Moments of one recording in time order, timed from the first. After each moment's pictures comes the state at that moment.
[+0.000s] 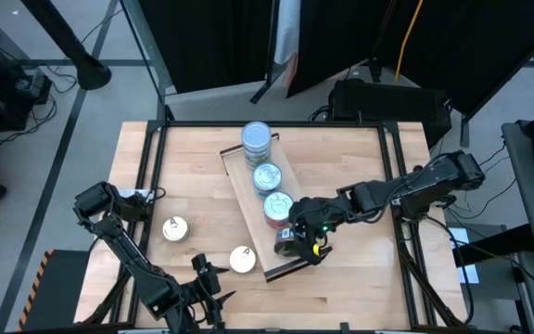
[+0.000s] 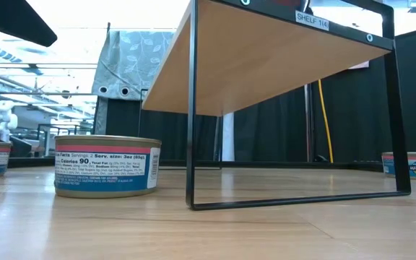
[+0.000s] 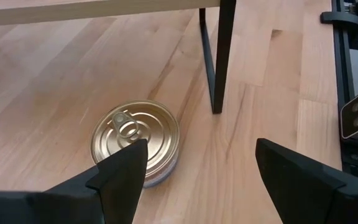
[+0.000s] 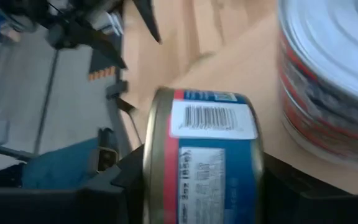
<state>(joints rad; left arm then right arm) -0.93 1.82 1.23 -0.58 -0.87 -1.06 0.28 1.51 1.25 -0.46 -0.10 0.59</state>
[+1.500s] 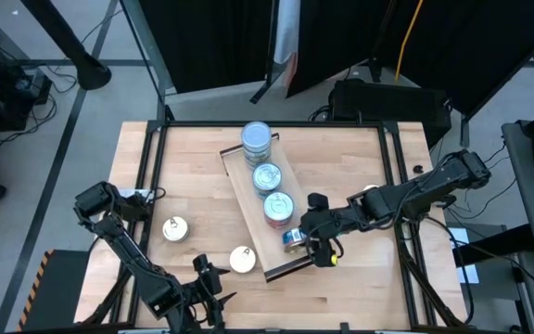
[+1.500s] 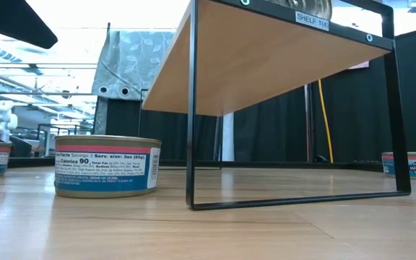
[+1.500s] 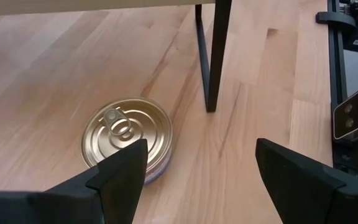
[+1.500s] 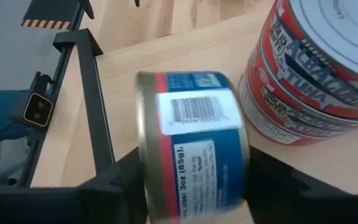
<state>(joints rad) -0.92 1.82 1.23 -0.56 -0.84 -1.07 0.36 1.45 1.24 -0.63 0.13 0.30</state>
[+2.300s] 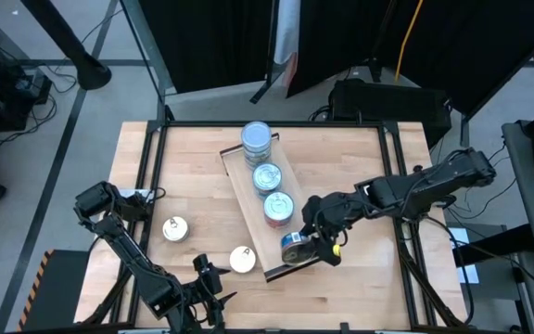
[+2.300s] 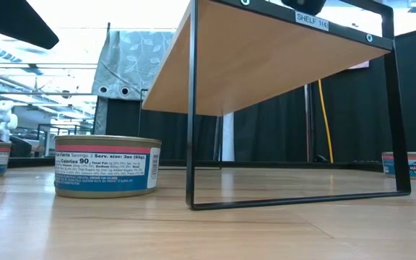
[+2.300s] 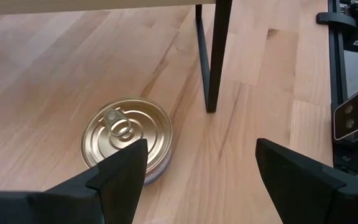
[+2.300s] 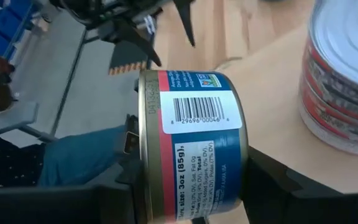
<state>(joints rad) -0.92 1.82 1.23 -0.55 -0.84 -1.07 0.30 1.38 1.24 -0.52 -0.14 0.53</state>
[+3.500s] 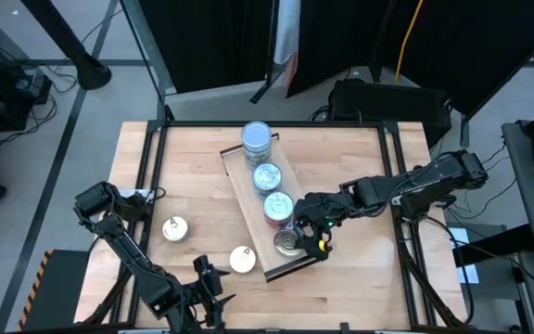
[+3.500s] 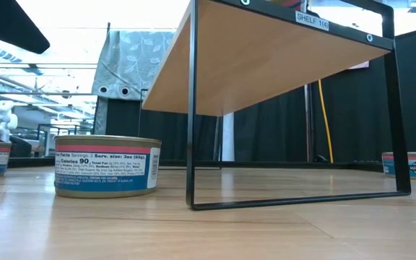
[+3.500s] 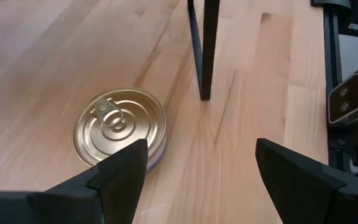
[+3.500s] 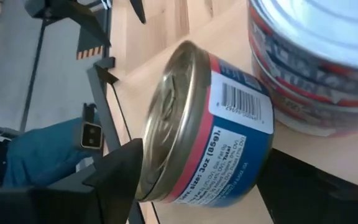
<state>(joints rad) -0.92 1.82 1.23 -0.56 -0.79 -1.04 0.25 1.47 1.24 -0.58 -0.13 0.51</state>
